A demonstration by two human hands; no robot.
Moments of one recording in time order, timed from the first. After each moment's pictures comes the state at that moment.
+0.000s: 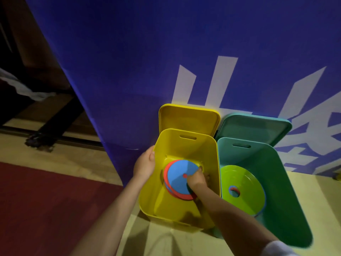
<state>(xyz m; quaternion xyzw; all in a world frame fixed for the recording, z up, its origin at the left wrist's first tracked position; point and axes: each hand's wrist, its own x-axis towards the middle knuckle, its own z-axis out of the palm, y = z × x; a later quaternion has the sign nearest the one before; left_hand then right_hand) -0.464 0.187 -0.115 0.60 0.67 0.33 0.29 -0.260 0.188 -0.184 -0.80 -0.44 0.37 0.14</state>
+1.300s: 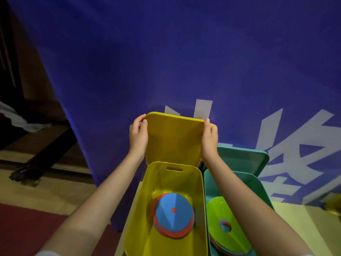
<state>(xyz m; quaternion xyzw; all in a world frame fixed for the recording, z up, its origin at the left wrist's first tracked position) -0.436 0.277 0.054 0.45 0.53 0.63 0.34 -0.225 0.266 0.070 -0.55 -0.43 0.34 0.63</state>
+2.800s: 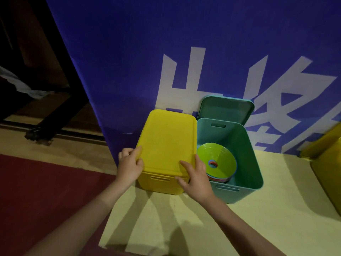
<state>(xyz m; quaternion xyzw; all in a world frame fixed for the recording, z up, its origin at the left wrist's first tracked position) -0.451 0.029 -0.089 0.63 0.70 0.26 0.18 -0.201 -0.008 -0.088 -0.61 -0.74 0.17 0.20</state>
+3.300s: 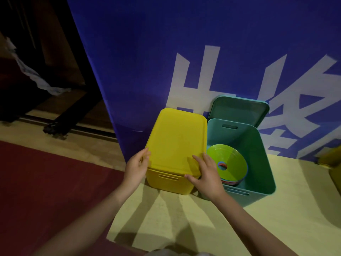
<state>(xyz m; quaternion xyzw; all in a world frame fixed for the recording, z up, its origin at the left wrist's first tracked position) -0.450 0.004 -0.087 0.51 0.64 0.46 0.35 -0.194 0.004 -0.083 -0.61 -0.74 0.20 0.22</state>
